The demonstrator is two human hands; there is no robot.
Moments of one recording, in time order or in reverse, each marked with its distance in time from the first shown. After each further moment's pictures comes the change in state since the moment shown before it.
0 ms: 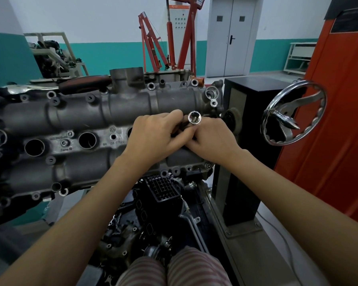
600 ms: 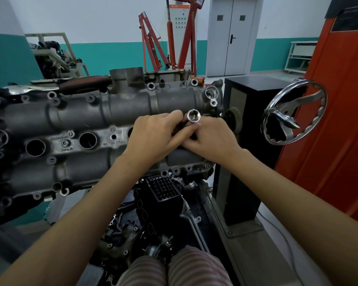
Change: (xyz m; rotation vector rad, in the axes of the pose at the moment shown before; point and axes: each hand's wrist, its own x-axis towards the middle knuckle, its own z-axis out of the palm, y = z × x) left_hand 0.000 0.000 0.001 0.004 -0.038 -0.017; right_hand 0.000 0.000 0.001 0.011 0.024 0.027
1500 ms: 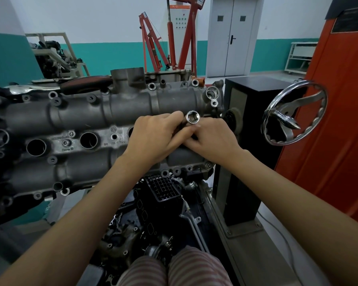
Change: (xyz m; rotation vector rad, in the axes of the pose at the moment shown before) left_hand -0.001 -0.001 -0.001 -0.011 0.043 0.052; right_hand -0.001 0.002 0.001 -0.032 -0.015 -0.026
